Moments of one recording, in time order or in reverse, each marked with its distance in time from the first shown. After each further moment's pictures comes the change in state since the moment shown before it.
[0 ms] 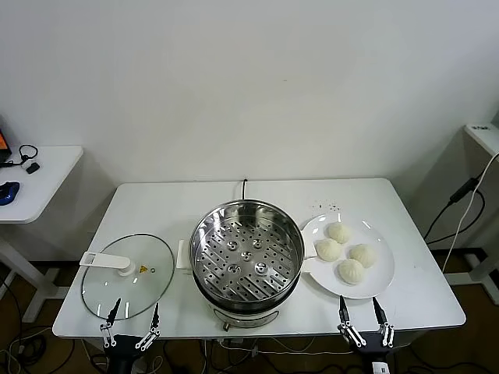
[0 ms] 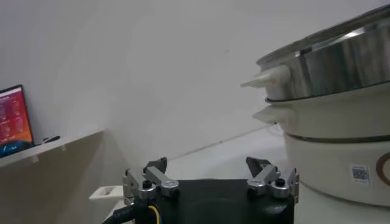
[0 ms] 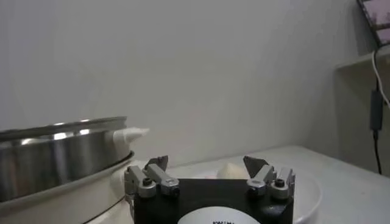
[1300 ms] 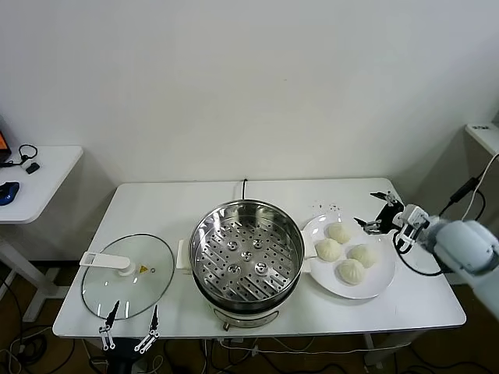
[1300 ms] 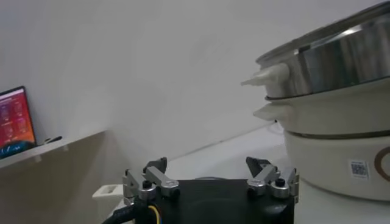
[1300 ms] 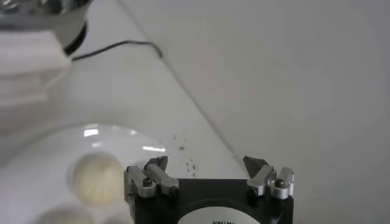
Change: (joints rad) left arm 0.001 0.000 0.004 0.016 0.011 -0.024 -0.007; right arm 1.055 -0.941 -0.532 -0.122 -0.182 -0.863 -0.480
